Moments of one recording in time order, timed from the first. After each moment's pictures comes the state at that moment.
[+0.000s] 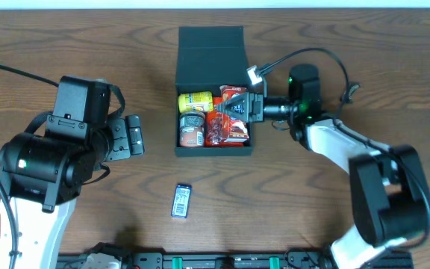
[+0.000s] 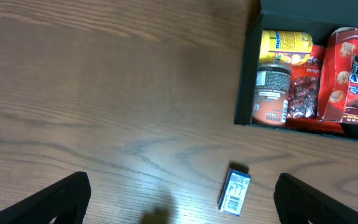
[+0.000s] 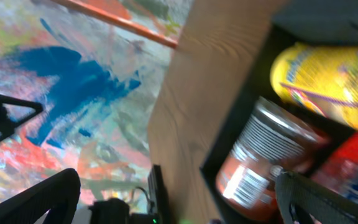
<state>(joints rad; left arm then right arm) -0.26 1.19 1.56 -1.46 -0.16 -0.35 0.25 1.78 0.90 0.43 -1.19 0.76</state>
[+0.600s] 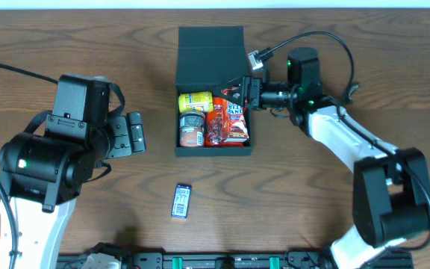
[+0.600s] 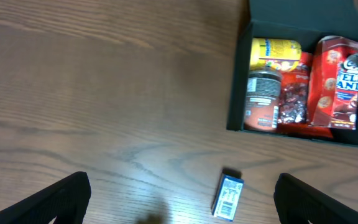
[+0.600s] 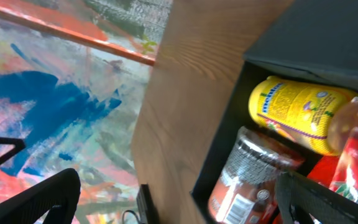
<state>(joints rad) -0.26 1.19 1.56 -1.43 -0.14 -0.35 0.26 1.81 1.07 0.17 -1.05 0.69</state>
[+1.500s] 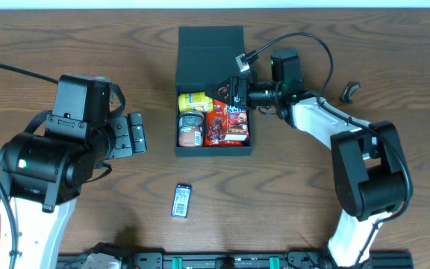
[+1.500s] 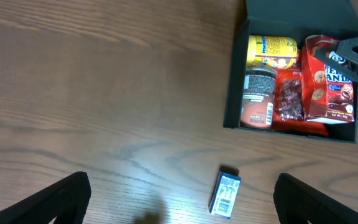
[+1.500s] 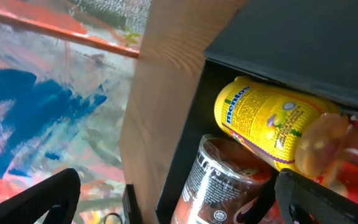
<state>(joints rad) -0.26 1.19 1.56 -1.44 -0.13 -0.35 0.29 1.99 1.15 0.19 -1.05 0.65</state>
